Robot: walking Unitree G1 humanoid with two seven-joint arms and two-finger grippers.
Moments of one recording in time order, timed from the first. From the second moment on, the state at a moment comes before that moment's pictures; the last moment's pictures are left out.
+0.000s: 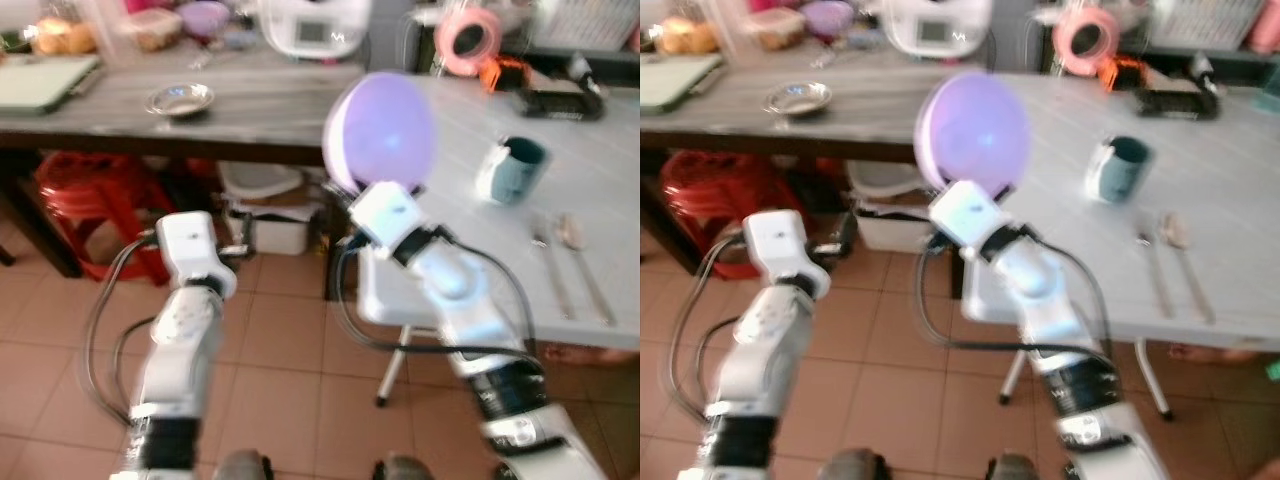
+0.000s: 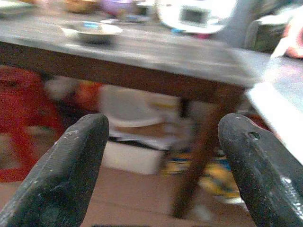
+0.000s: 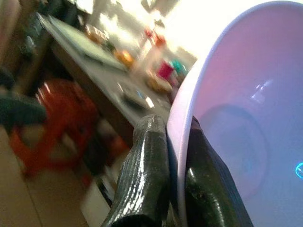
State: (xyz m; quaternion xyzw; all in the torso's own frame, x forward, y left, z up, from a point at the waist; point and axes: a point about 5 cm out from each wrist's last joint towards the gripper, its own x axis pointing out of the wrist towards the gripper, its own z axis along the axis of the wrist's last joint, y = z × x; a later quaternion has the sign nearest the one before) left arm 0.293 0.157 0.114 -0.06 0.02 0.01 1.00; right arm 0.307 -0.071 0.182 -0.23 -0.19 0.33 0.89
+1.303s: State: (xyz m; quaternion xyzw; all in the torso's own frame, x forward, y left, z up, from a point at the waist) left arm 0.283 0.141 0.108 -0.06 0.00 -0.04 1.00; right arm 0.266 -0.119 0.128 -0.12 -0.06 0.17 0.98
